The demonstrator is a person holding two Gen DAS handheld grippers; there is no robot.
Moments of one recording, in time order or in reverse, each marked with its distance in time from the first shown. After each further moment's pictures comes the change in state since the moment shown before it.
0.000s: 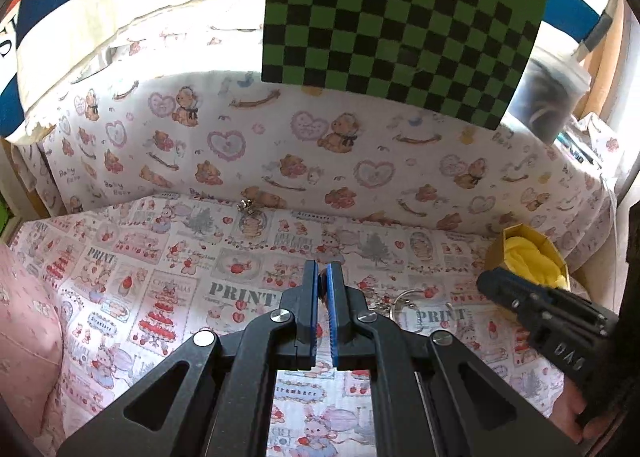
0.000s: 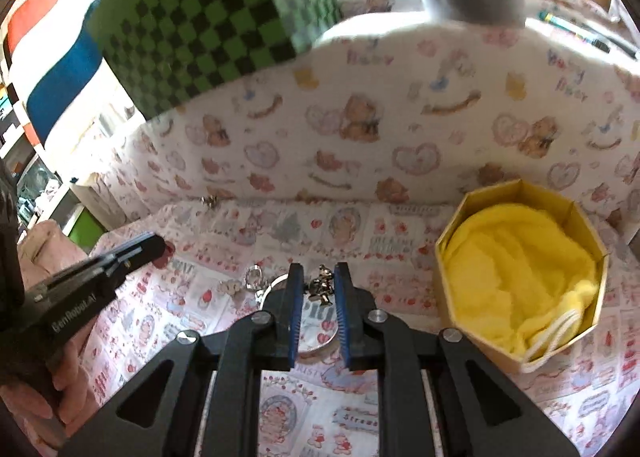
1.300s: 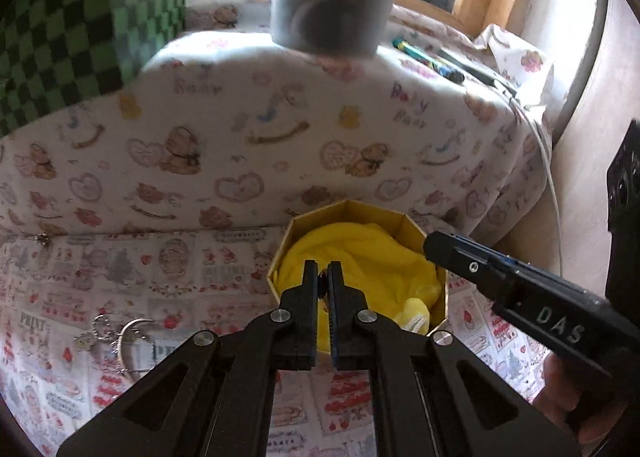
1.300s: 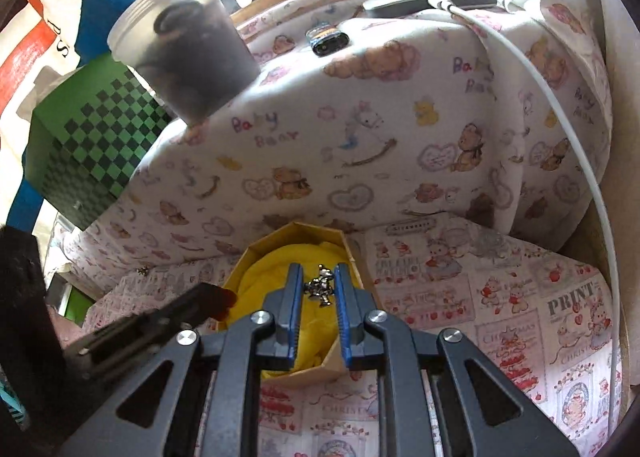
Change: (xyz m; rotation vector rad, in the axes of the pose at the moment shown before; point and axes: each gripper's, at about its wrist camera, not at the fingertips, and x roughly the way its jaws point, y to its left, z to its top) left arm 0.050 -0.197 0.006 0.213 0.099 -0.224; right arm -0.051 -0.151 0.008 0.263 -0.050 -0.076
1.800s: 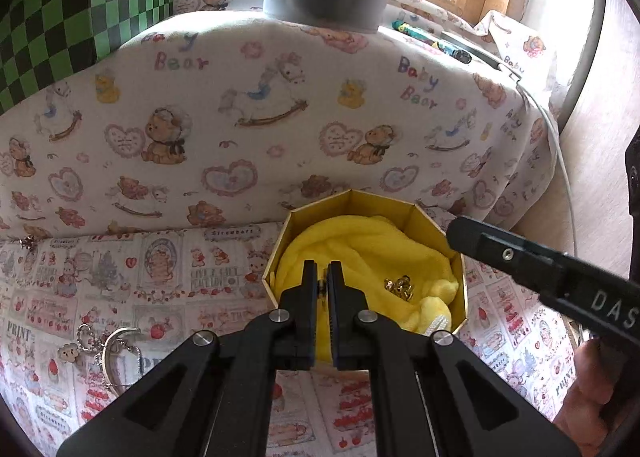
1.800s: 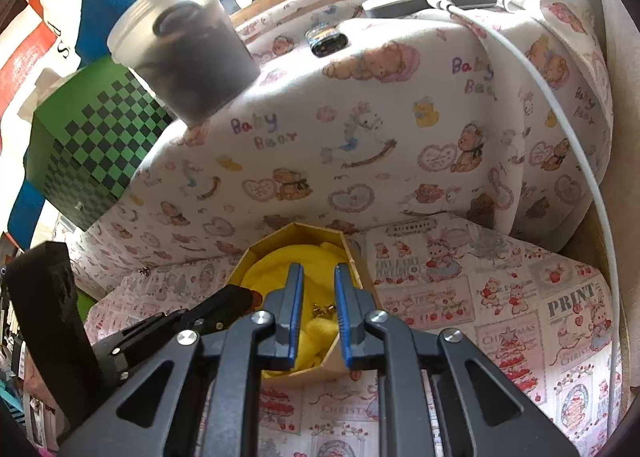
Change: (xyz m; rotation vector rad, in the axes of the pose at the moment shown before) left arm 0.019 0.003 -0.003 0.023 0.006 -0.010; right arm -0.003 0.000 0.002 0.006 -0.014 0.006
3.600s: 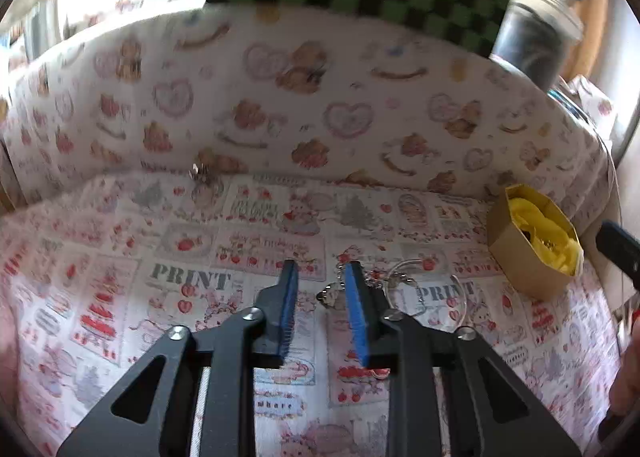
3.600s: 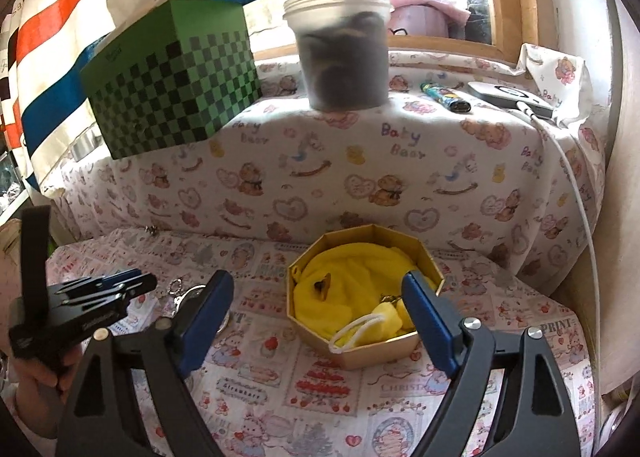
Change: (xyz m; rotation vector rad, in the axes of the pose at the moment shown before) left arm -0.068 0.174 -0.054 -0.177 -0.028 0.147; right arm -0.018 0.091 -0.055 -0.329 -0.138 -0.116
